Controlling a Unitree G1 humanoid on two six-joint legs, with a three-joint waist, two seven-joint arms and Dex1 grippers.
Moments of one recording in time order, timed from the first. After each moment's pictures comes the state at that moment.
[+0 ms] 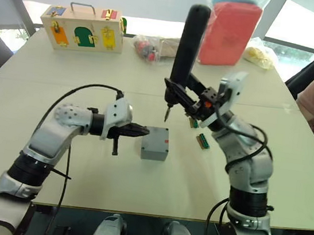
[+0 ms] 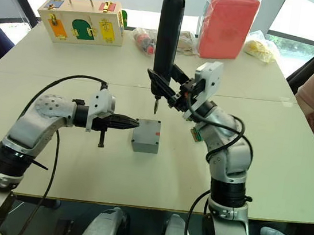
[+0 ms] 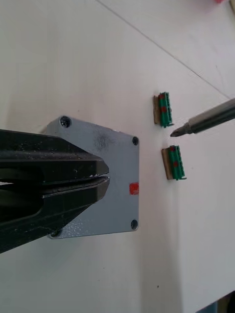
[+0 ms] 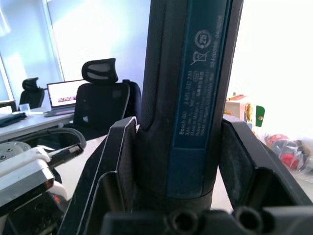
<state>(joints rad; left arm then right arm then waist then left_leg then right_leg) -0.53 0.62 -0.19 -0.08 -0.29 0.31 -1.11 -0.54 -0.14 -0.02 -0.25 0.42 0.37 0.62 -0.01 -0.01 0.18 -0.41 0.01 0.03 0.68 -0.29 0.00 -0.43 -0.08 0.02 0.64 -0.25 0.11</state>
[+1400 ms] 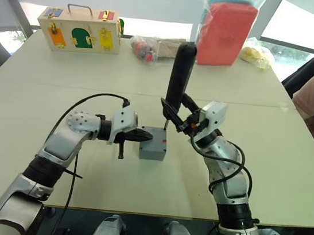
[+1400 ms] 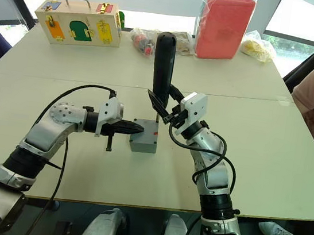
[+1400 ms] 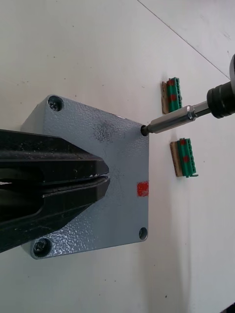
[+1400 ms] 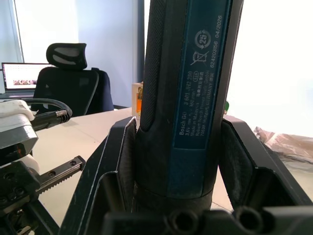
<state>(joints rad) -0.54 0.55 -0.22 0.04 -0.22 0.23 -1.12 -0.41 -0.15 0.09 -0.08 0.28 0.01 0.59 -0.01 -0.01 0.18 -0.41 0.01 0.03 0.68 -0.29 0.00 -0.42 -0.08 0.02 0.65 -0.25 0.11</state>
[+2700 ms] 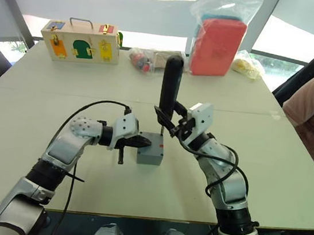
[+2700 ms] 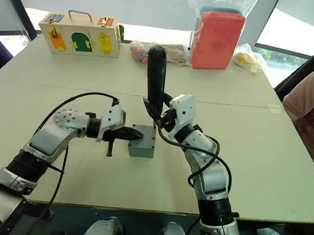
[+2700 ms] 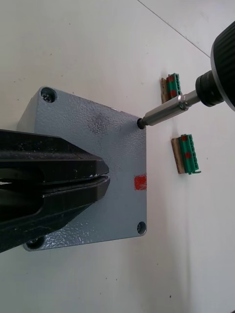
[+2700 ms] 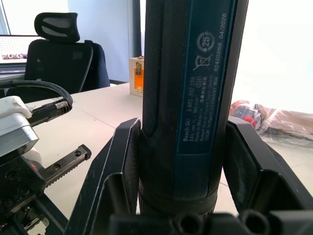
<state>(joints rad) -0.51 0.54 -0.25 0.08 -0.18 0.21 -1.12 -0.37 -0.15 0.15 -0.19 0.22 0.28 0.47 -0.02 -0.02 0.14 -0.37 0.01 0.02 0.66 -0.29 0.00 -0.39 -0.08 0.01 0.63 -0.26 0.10</state>
